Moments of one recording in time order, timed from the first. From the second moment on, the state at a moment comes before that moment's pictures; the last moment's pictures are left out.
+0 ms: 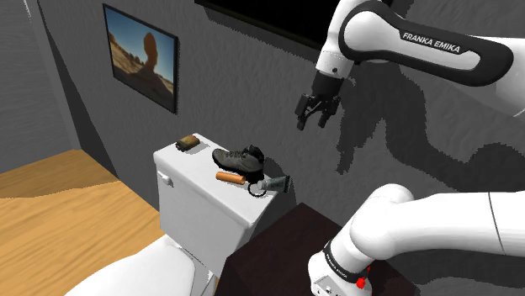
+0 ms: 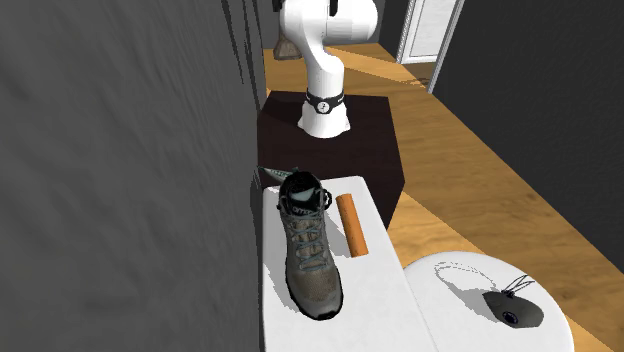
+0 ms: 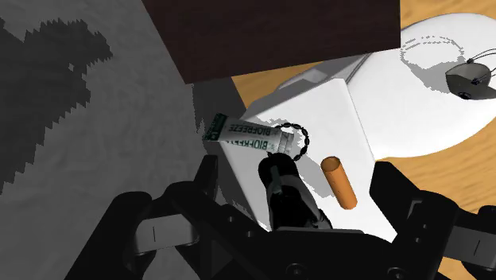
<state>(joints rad) 0.01 -0.75 -0.06 -2.36 -0.03 1.53 0.17</state>
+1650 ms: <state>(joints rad) 0.12 0.09 -0.06 -2.10 -0.14 2.02 -0.18</state>
